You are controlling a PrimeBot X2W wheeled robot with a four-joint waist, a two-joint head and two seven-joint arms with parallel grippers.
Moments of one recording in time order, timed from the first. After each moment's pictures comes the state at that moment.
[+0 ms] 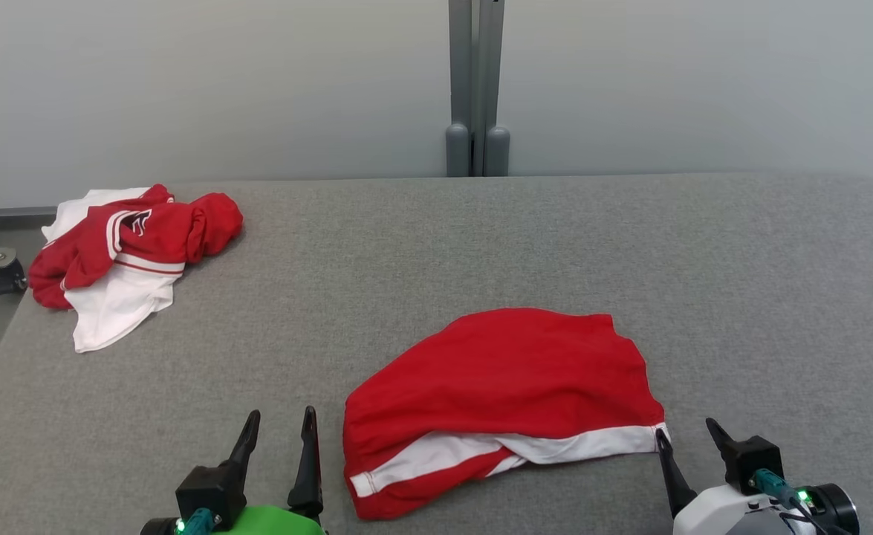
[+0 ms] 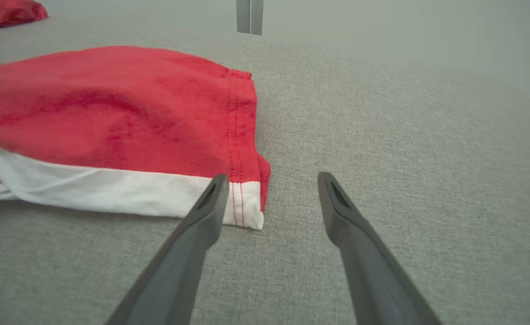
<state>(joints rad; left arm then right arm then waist) 0.01 0.05 -0.23 0.32 -0.31 0.02 -0.26 -0.06 -0.05 -0.02 0.58 -0.07 0.13 -0.26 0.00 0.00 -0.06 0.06</state>
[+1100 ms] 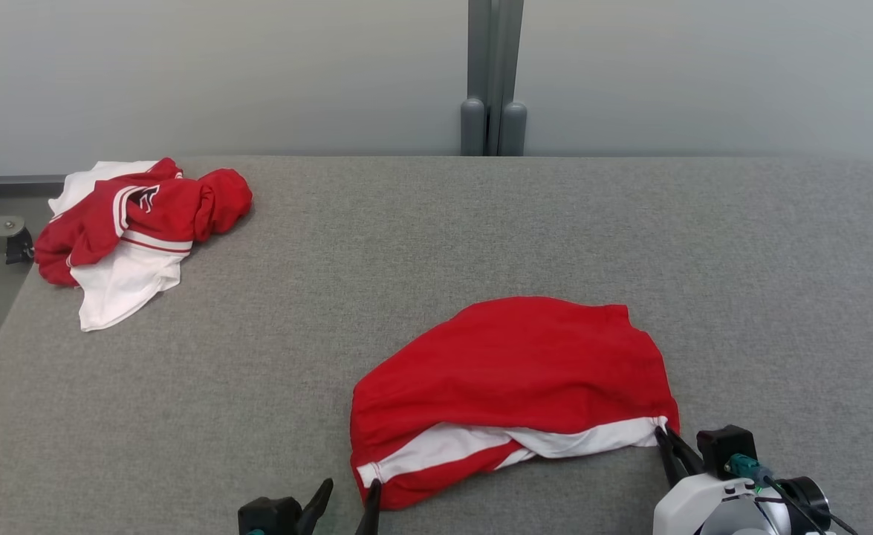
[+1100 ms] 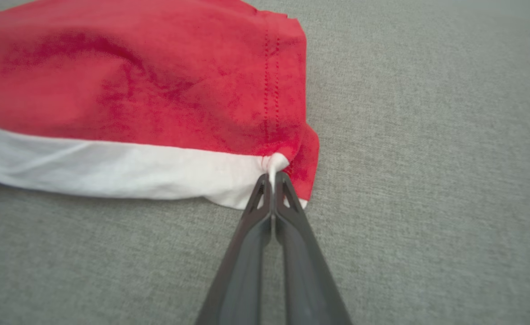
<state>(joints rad) 0.00 0.05 -0.39 0.52 -0.46 -0.09 -0.19 -0.18 -0.05 0.03 0.80 -0.03 0.13 -0.26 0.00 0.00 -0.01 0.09</state>
